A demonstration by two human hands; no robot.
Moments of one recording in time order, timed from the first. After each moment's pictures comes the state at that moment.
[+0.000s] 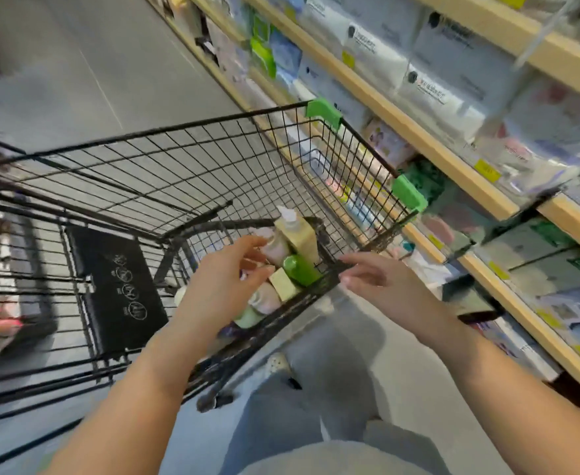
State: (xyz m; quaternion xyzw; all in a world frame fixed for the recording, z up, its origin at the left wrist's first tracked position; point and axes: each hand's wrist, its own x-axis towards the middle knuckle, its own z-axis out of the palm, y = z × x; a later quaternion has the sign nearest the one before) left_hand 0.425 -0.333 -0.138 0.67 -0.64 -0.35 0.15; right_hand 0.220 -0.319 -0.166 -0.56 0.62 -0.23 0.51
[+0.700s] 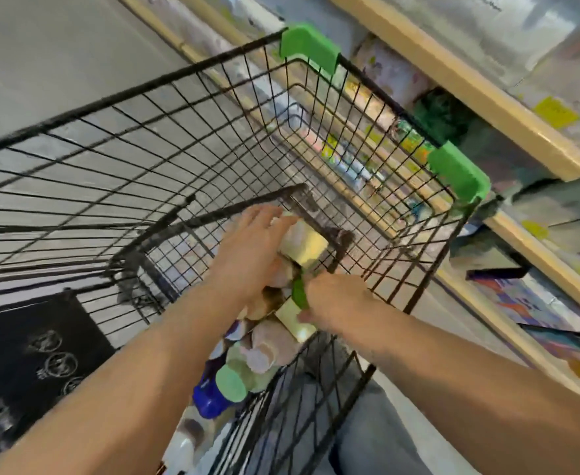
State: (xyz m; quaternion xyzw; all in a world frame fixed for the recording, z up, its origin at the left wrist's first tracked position) left_hand 0.426 -0.506 -0.278 0.48 -0.84 -0.23 -0.12; right_hand 0.314 -0.446 -0.291 -0.66 0.60 0.26 0.36
